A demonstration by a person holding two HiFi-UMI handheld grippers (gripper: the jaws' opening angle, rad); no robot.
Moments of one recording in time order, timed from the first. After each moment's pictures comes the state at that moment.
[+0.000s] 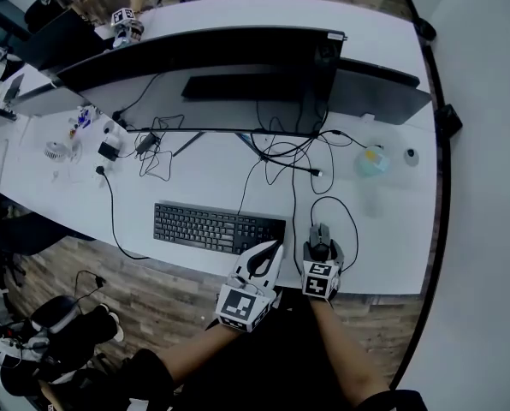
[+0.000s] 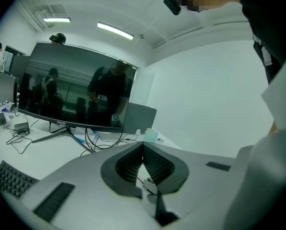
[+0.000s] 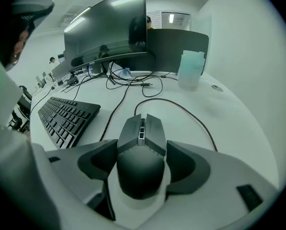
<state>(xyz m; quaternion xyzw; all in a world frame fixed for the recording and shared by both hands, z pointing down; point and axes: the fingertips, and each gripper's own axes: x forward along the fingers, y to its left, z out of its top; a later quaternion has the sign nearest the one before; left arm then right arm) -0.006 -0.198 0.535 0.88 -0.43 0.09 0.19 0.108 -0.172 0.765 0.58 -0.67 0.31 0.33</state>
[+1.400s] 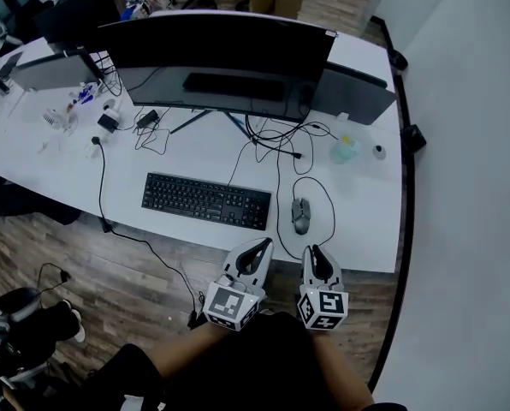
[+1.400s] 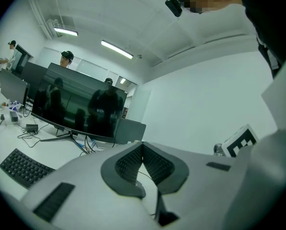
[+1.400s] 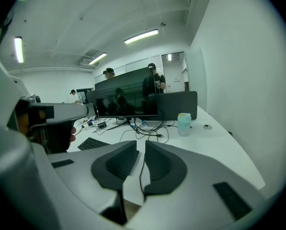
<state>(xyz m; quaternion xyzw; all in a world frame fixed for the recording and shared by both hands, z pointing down) -0.021 -0.082 0.476 0.89 -0.43 -0.01 0.16 0.091 -0.069 0.541 0.60 -0.76 0.20 0.14</state>
